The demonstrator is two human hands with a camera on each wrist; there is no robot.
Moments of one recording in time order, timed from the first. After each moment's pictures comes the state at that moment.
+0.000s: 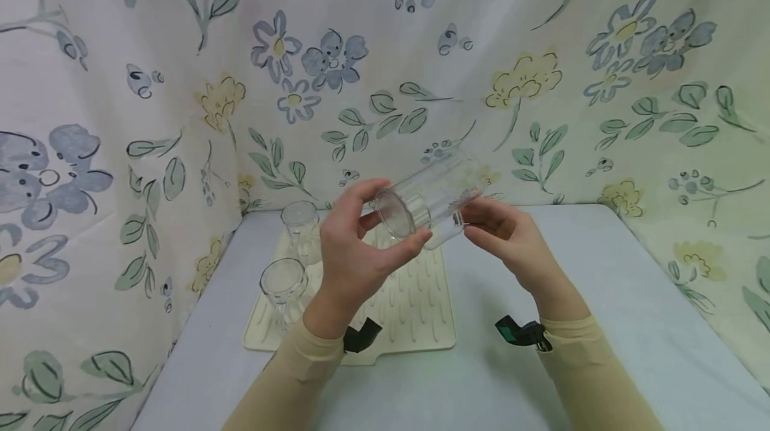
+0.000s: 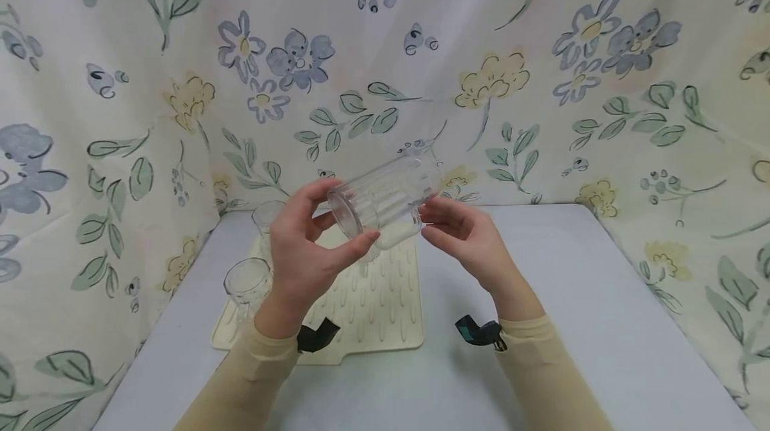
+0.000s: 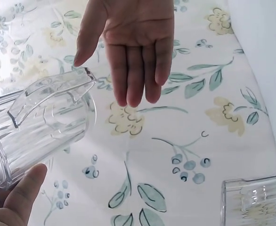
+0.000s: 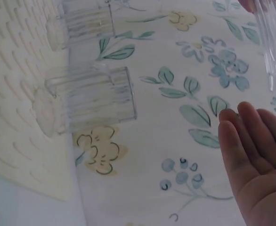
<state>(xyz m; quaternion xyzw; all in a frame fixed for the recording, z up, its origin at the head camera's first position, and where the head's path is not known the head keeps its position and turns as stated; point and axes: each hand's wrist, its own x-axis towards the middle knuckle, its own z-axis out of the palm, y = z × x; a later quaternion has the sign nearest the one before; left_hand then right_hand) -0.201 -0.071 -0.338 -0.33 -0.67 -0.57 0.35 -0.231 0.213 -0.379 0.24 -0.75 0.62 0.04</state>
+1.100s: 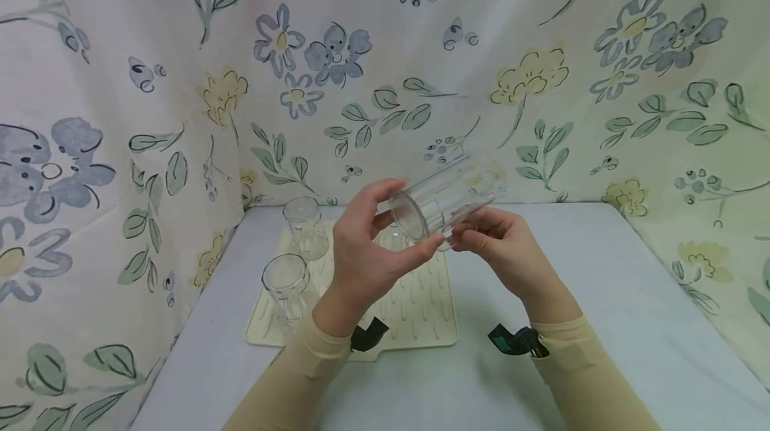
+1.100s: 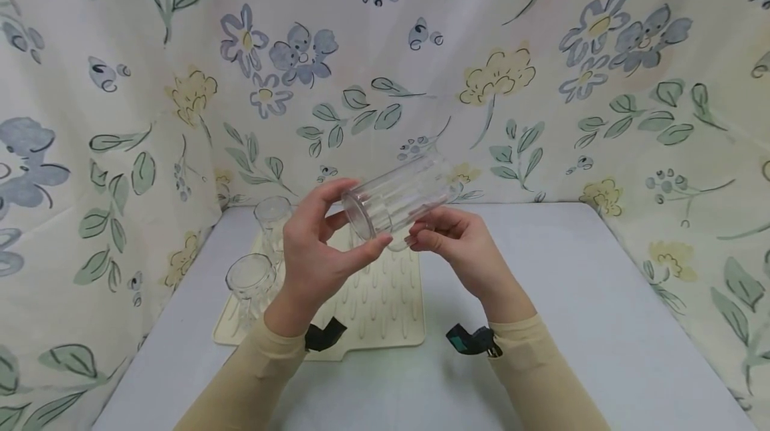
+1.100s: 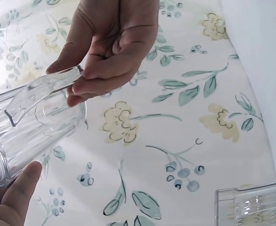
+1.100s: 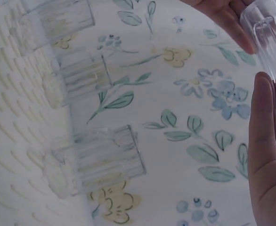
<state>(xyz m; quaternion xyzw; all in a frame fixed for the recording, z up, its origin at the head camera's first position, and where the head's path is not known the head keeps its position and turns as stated) -0.202 -0.062 -0.343 -0.35 -0.67 -0.55 0.35 -0.228 0.195 -0.384 0.27 -0.63 0.72 -0.03</state>
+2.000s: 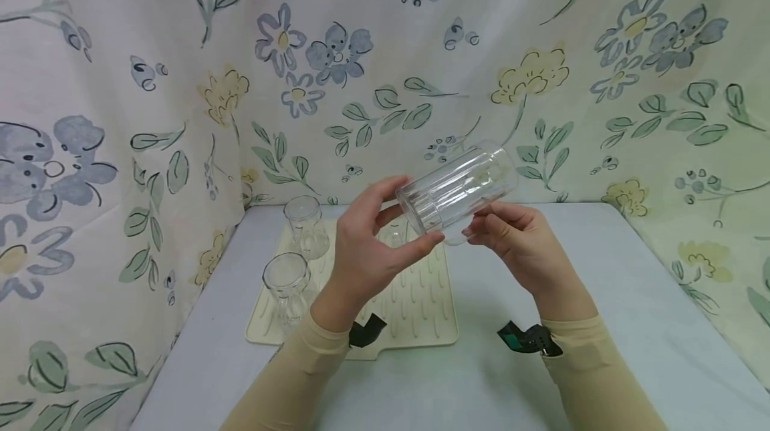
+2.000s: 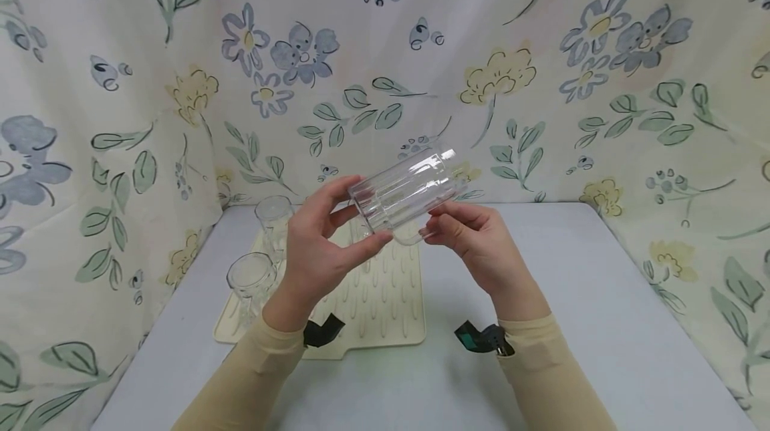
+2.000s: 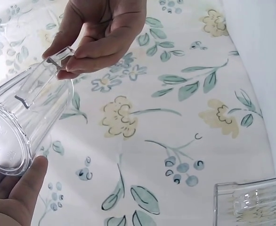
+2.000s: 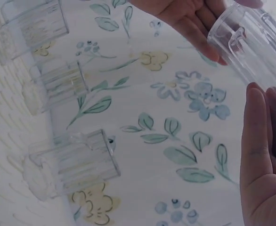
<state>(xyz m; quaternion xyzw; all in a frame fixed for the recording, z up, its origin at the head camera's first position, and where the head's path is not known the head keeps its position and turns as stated) -0.205 -0.067 -0.342 -0.35 -0.69 -0.56 0.29 -0.227 0.212 -0.374 0.32 -0.56 0.76 -0.01</state>
